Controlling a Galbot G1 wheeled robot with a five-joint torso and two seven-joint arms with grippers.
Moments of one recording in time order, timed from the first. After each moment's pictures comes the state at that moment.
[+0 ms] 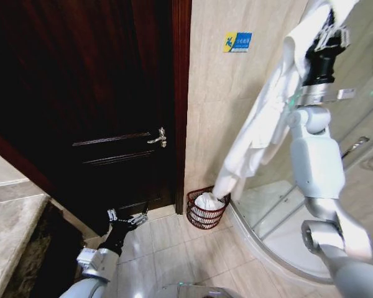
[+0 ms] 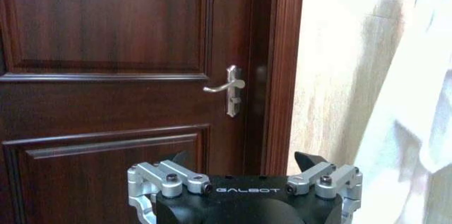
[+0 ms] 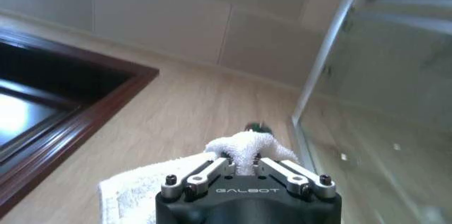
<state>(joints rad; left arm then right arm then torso) 1.93 -1.53 -0.70 -2.42 -0.17 0.06 0.21 -0.20 1.09 0.41 1.37 0.53 0.60 -0.14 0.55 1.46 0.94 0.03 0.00</state>
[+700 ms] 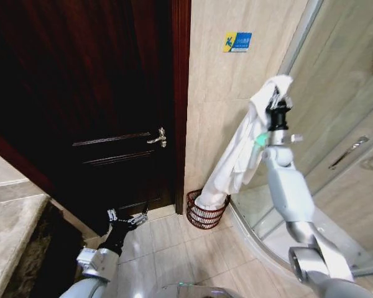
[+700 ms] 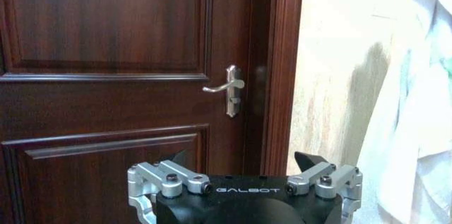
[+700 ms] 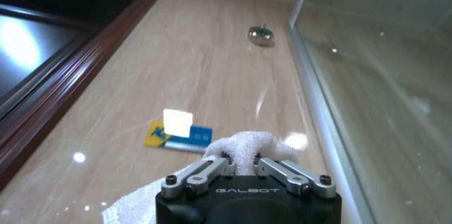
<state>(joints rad) 1.93 -1.53 -0.70 -2.42 -0.17 0.06 0.21 -0.46 1.19 0.42 1.30 0.50 0.65 -0.19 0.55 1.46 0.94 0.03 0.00</state>
